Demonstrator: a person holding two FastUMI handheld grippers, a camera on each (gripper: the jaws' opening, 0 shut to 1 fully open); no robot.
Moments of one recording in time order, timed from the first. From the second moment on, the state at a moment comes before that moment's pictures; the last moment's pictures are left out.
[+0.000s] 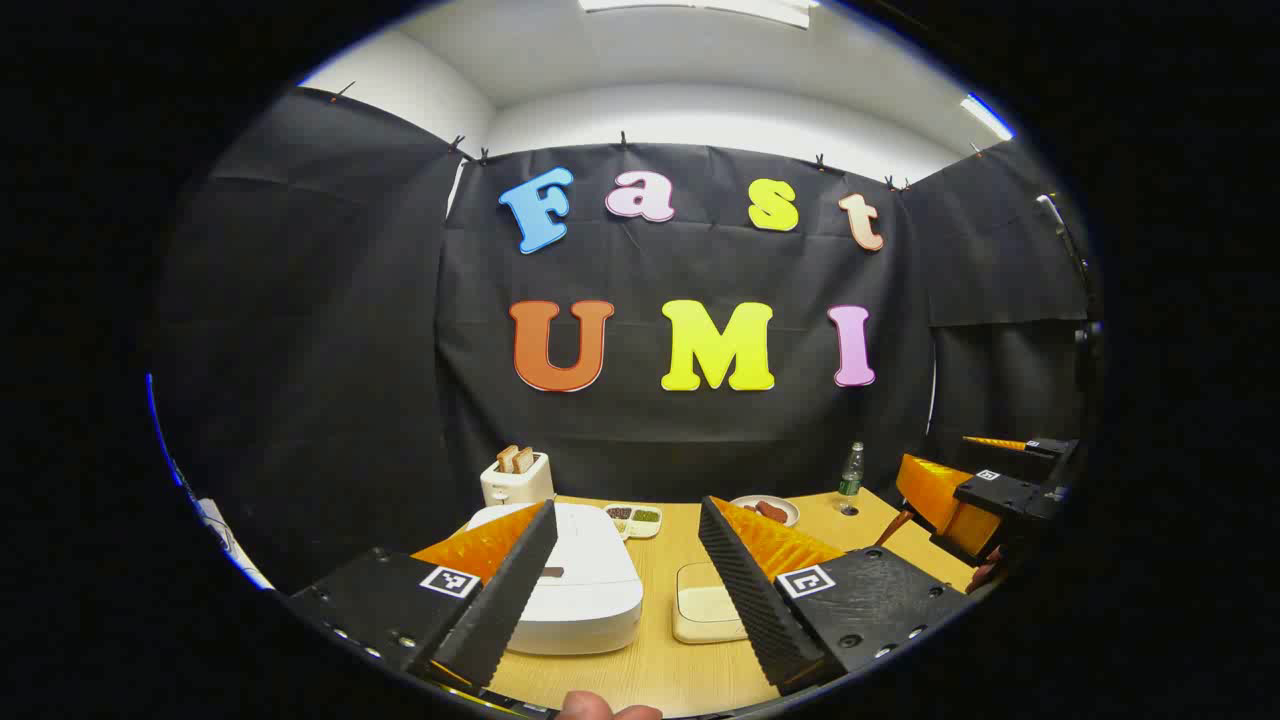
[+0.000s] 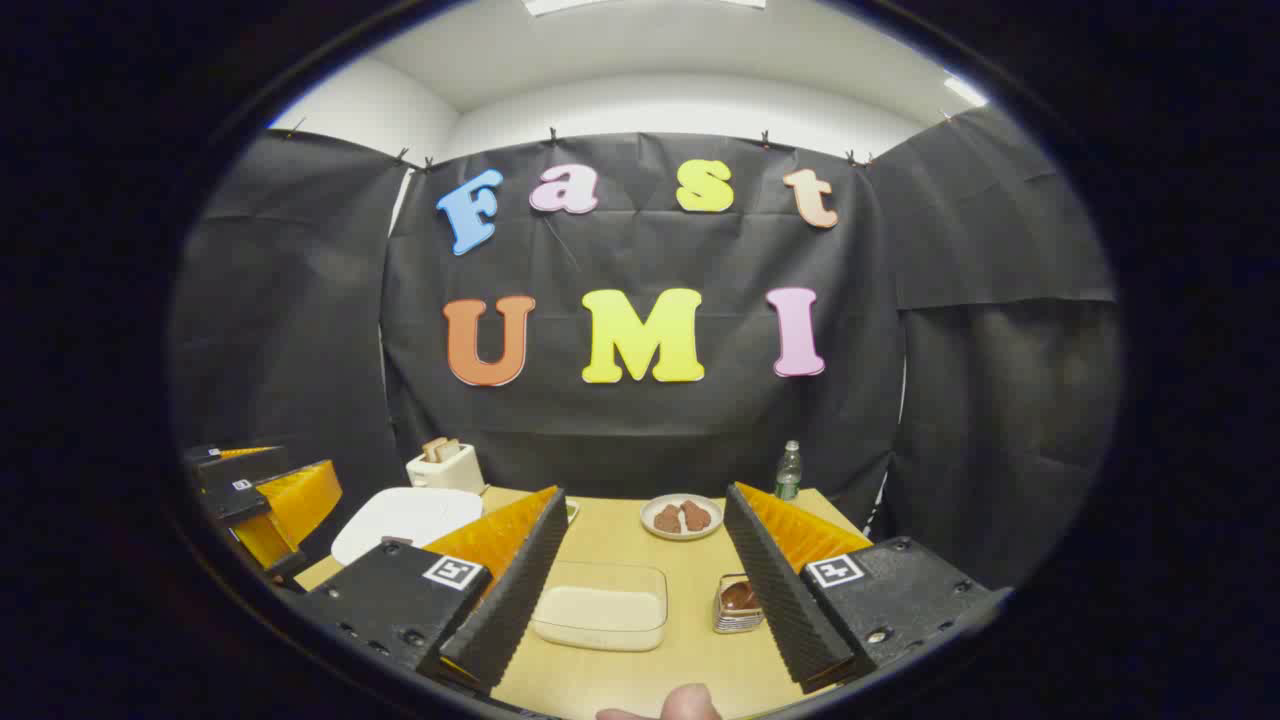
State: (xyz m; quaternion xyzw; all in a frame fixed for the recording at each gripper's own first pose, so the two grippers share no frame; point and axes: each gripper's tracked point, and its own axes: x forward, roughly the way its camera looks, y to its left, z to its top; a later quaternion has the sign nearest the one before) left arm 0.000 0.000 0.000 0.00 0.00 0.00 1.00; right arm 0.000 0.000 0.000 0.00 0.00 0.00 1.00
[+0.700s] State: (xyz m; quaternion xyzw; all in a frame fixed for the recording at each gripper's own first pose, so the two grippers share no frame) left arm 0.002 -0.004 -0.002 0.00 0.00 0.00 1.00; right arm 0.001 -0.004 0.000 0.00 0.00 0.00 1.00
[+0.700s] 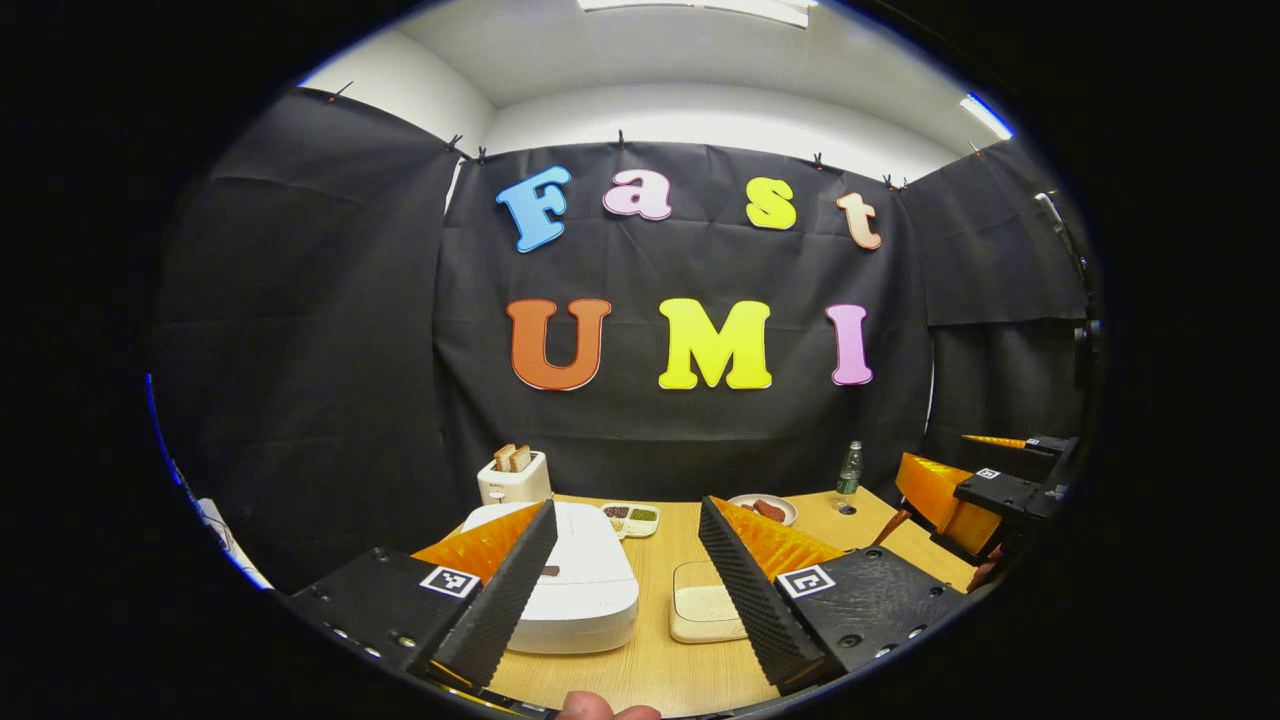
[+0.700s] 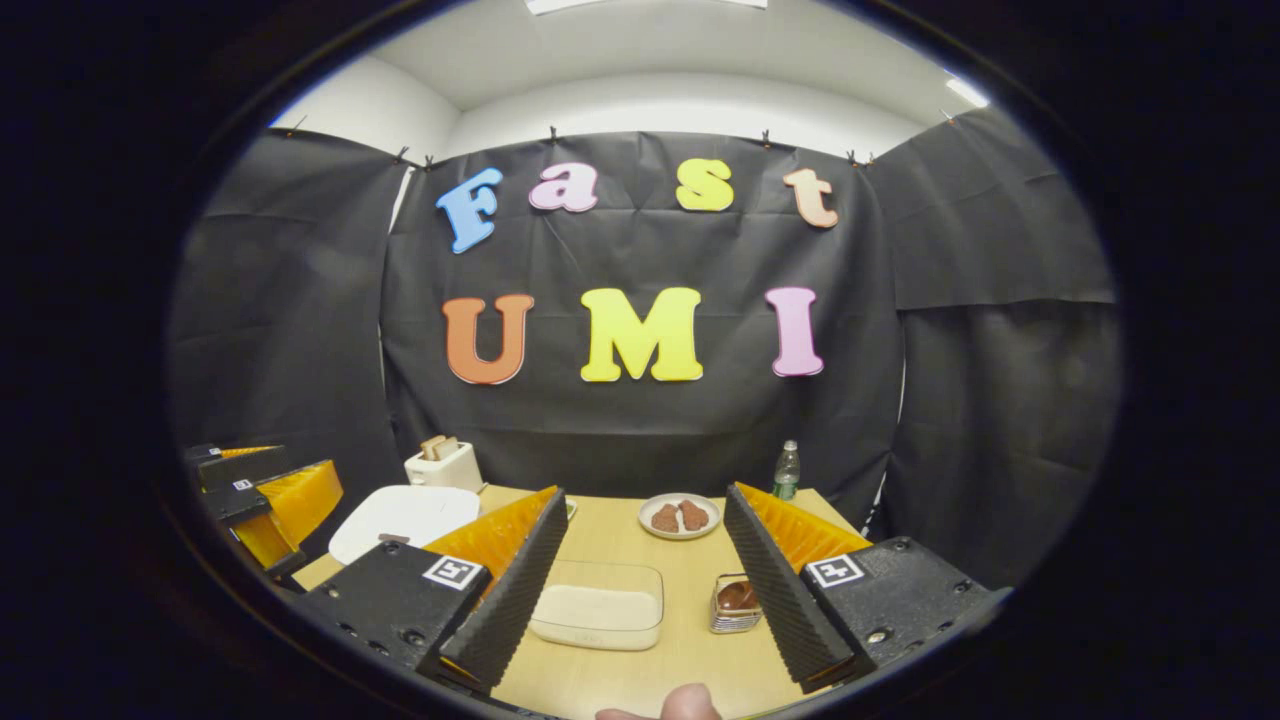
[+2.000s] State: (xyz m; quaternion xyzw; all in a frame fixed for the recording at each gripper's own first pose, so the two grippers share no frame) left arm 0.057 0.060 -0.064 -0.01 0.13 0.03 0.99; right arm 0.067 -0.038 -0.001 0.00 0.02 0.02 1.00
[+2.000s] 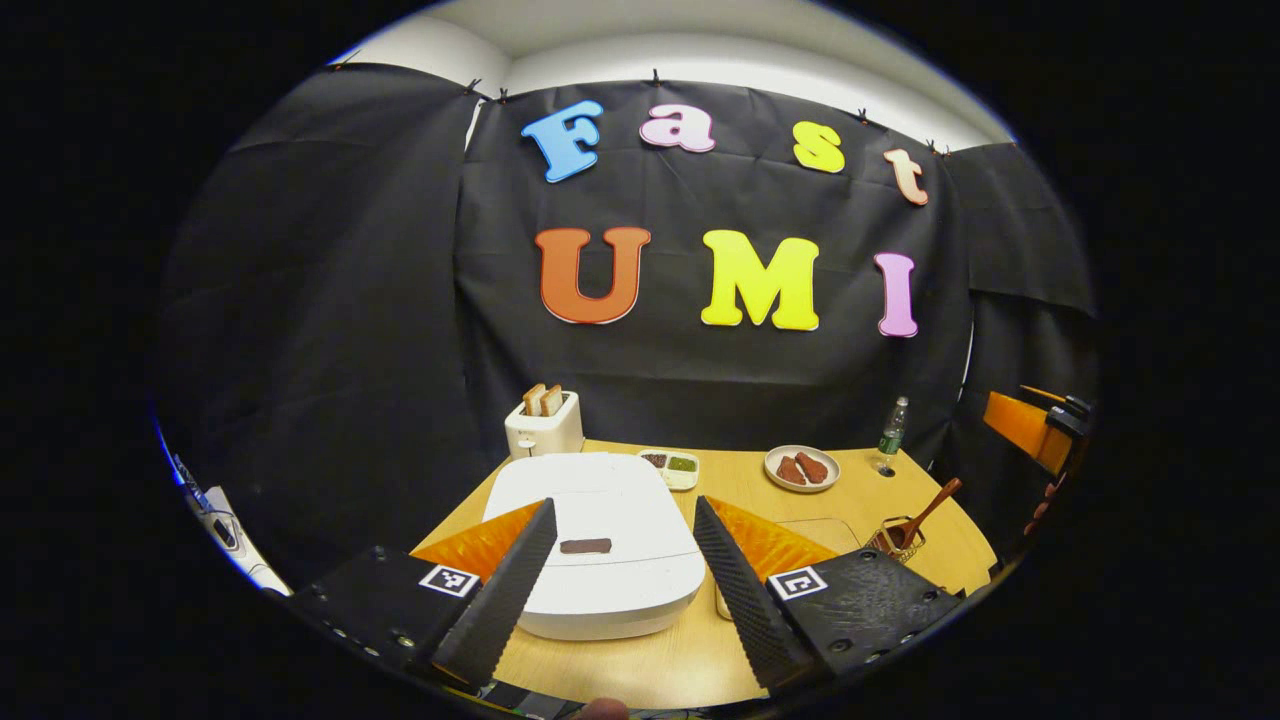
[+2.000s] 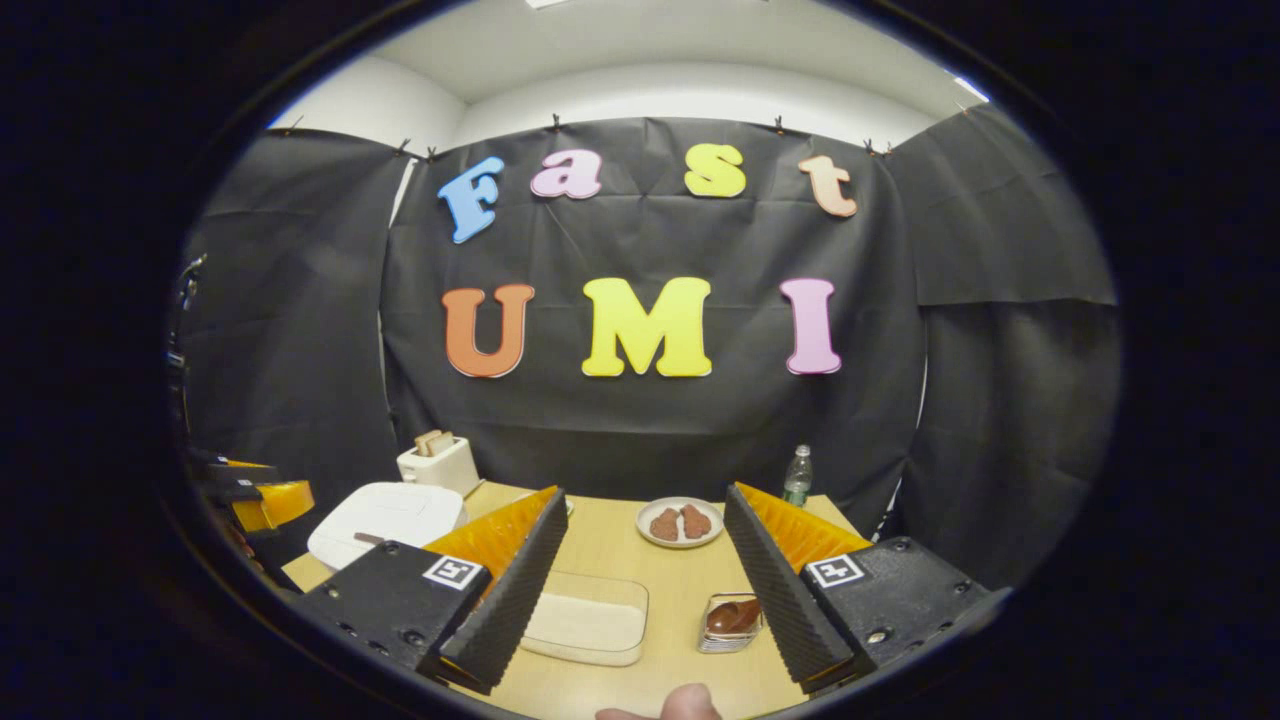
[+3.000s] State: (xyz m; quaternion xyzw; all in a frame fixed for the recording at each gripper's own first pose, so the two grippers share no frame) left arm 0.132 0.099 -0.174 -0.06 0.32 0.04 0.95; right arm 0.100 -0.112 -0.051 0.02 0.08 -0.04 1.00
